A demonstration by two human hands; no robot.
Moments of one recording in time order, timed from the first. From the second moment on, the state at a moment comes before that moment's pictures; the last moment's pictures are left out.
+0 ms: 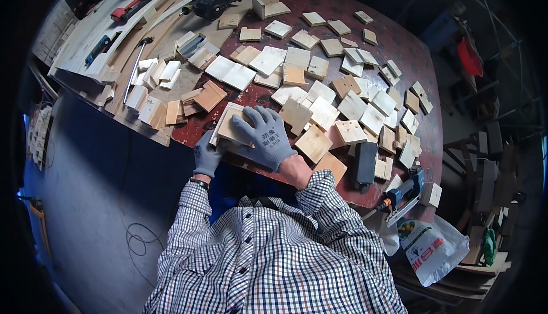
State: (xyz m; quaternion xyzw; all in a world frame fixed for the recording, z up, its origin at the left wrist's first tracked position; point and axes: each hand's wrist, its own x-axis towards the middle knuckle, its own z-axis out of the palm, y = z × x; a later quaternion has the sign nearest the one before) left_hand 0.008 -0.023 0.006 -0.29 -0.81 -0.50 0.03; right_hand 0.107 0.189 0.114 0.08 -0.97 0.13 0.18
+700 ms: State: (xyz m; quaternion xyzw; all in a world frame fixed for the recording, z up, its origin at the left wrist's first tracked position) left_hand 0.018 -0.026 0.093 -0.43 -0.84 -0.33 0.08; right_hand 0.206 0.160 0.069 -0.26 -0.68 0.66 0.18
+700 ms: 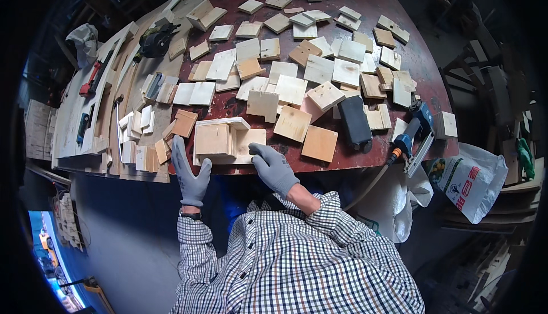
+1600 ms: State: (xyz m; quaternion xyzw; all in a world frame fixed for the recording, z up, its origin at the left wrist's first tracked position) left_hand 0.008 0.022 0.114 -0.52 -0.84 -0.18 -0.01; right_hand 0.202 0.160 0.055 -0.16 -0.81 0.54 0.16
